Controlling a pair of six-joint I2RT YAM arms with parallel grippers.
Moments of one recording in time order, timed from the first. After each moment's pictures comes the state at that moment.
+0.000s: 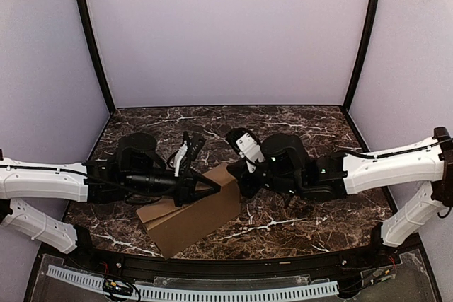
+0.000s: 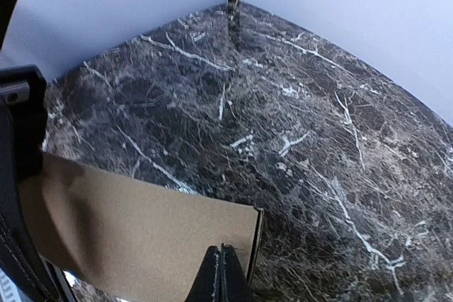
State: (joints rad) left arm -1.03 1.21 0.70 0.11 0.35 -0.45; right arm 1.20 1.47 0.98 -0.04 0.26 0.13
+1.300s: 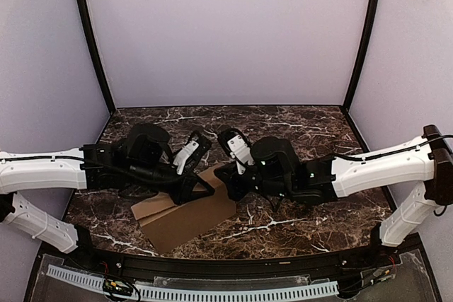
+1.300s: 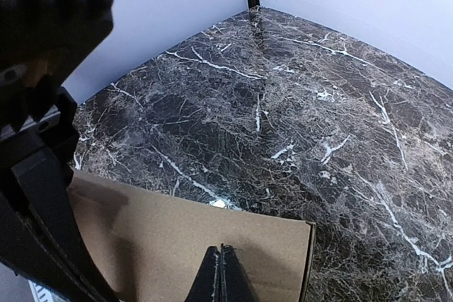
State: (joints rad) left arm -1.04 1.24 0.89 -0.26 0.27 -0.38; right arm 1.24 1.54 0.99 0.10 0.22 0.29
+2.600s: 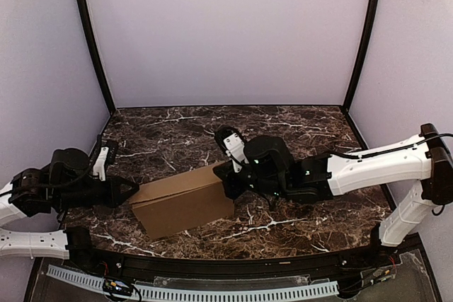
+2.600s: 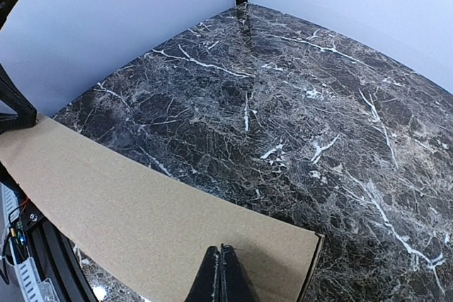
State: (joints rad) left arm -1.03 0.55 0.68 -0.82 -0.22 -0.76; right arm 1.24 1.57 1.04 0.05 0.27 0.29
